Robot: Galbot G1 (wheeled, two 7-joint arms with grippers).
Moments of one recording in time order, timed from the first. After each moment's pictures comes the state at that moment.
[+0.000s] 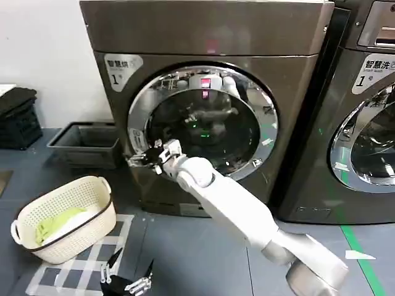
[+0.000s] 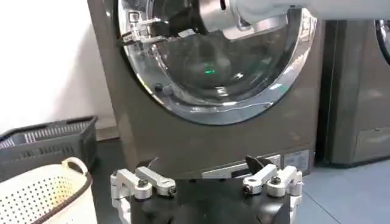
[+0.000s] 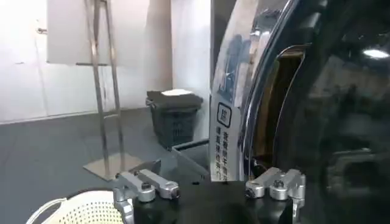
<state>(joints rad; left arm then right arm) 1.93 -1.46 -0.64 -2.27 0.01 0.01 0.23 -0.16 1.49 -0.42 1.23 0.68 -0.29 -0.16</state>
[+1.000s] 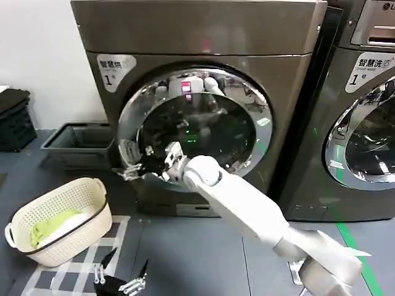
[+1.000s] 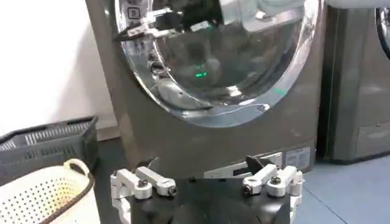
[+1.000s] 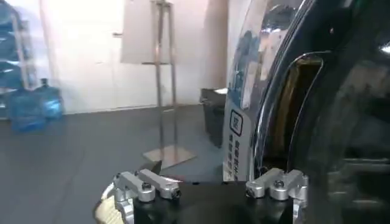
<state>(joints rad) 1.95 -1.45 -0.70 -2.30 -0.04 0.03 0.22 -0.13 1.36 -0.48 1.38 0.79 -0.28 -0.42</state>
